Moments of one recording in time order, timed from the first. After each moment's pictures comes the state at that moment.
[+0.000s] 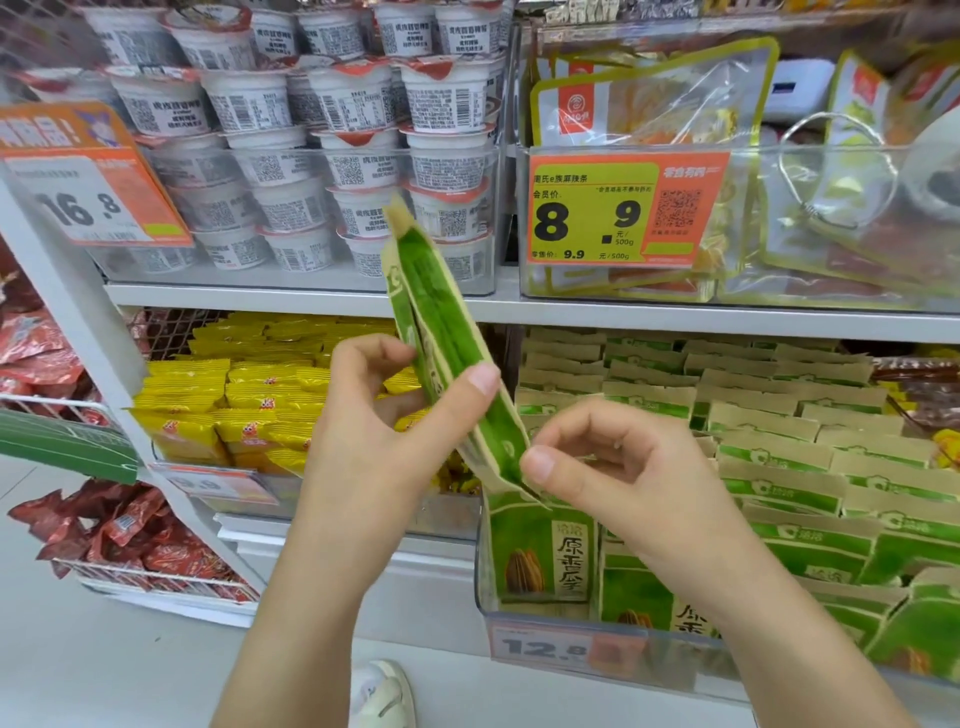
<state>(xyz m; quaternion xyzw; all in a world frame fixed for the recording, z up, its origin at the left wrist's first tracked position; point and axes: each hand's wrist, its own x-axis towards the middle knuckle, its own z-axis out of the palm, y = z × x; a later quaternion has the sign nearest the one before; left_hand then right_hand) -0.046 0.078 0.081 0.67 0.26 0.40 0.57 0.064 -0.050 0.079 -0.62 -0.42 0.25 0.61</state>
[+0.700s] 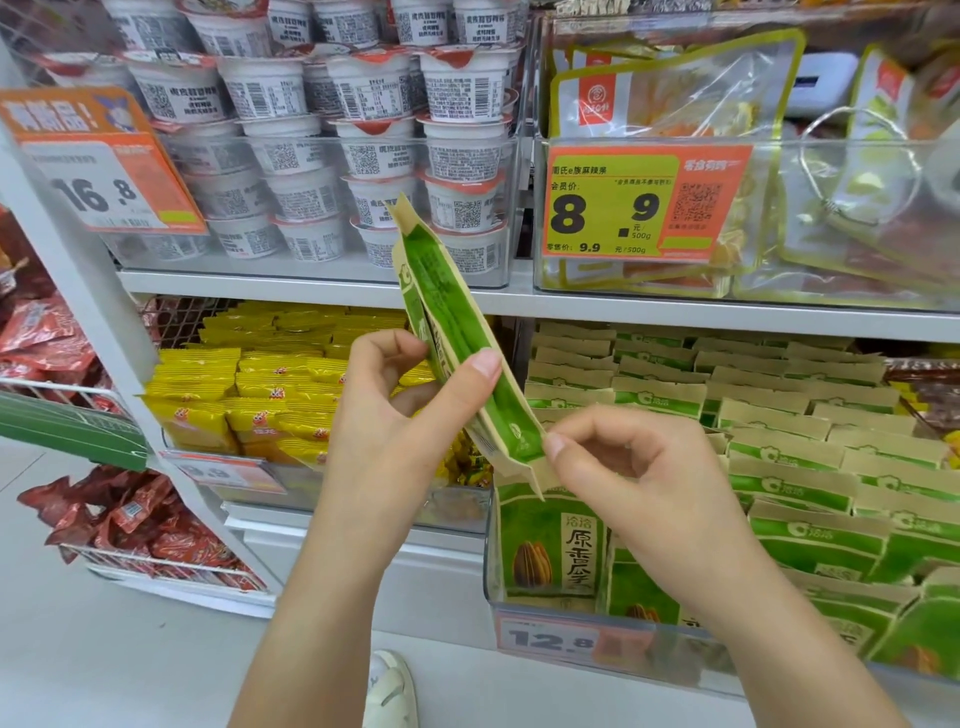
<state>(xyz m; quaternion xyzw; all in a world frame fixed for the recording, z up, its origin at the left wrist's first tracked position) -0.040 0.085 0.071 0.64 0.26 0.41 0.60 0.058 -0.047 0.074 -0.66 -0.42 0.20 0.58</state>
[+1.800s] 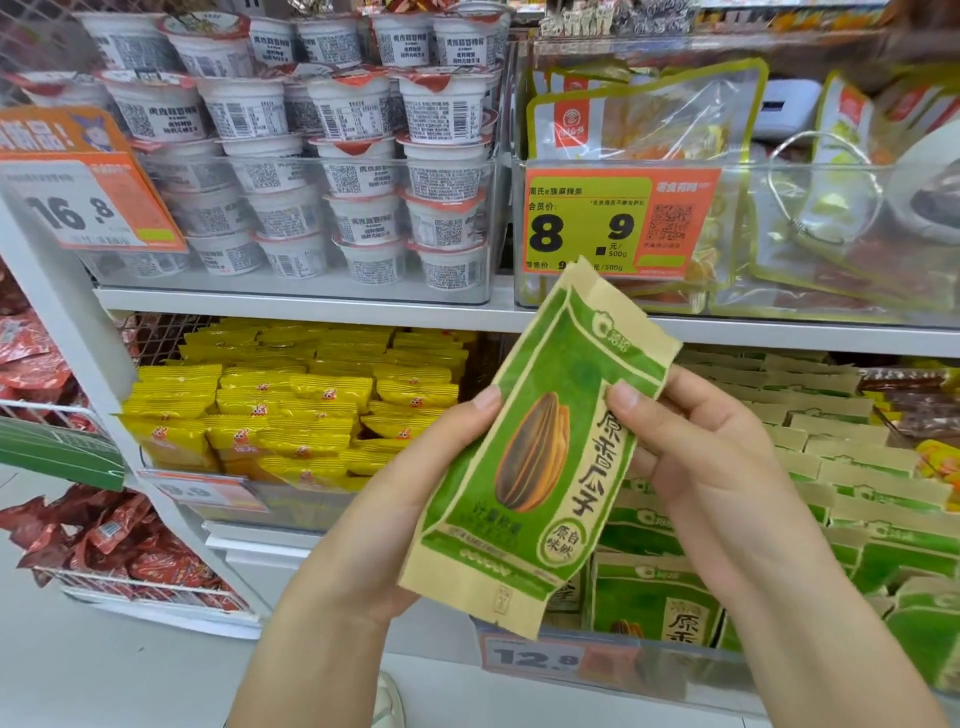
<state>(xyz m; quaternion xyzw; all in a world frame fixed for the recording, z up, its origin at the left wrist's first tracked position) -0.034 0.076 0.099 0.63 0.28 0.07 0.72 0.087 -0.058 0.080 -0.51 -0.24 0.30 0.77</state>
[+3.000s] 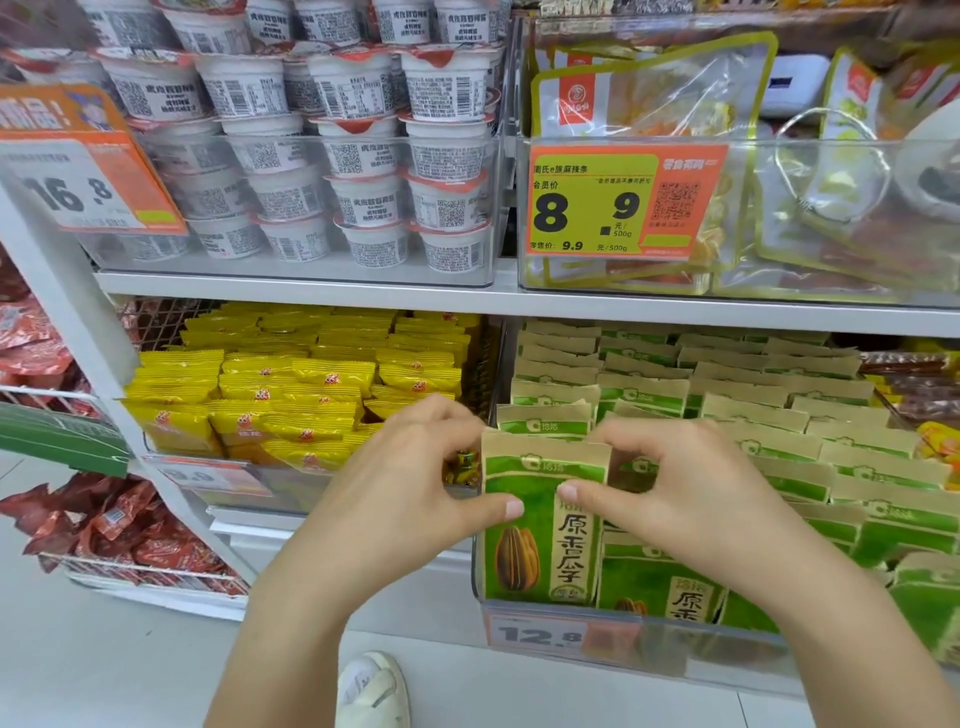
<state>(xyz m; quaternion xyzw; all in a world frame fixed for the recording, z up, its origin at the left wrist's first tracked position) -0.049 0.094 0.060 0.93 0.20 0.12 0.28 0.091 -0.068 0.072 -0.82 -0.48 0.09 0.29</state>
